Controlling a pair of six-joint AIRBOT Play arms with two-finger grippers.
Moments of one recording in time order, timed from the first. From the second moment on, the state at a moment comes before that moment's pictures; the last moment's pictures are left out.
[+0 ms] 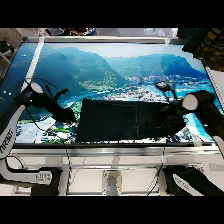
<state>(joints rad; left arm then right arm) 0.08 -1.51 1.04 1.01 -1.51 -1.13 0.19 -0.94 0.97 -1.51 1.34 1.42</state>
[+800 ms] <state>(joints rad) -0.03 -1.51 0.93 0.93 -1.11 -1.17 -0.07 -0.73 0.98 -1.56 1.38 1.43</state>
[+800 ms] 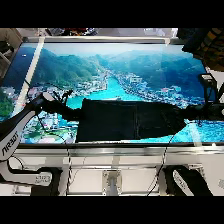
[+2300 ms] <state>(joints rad) 0.30 -0.98 1.16 0.96 -1.61 -1.42 -0.07 -0.73 0.97 -1.56 1.29 1.42</state>
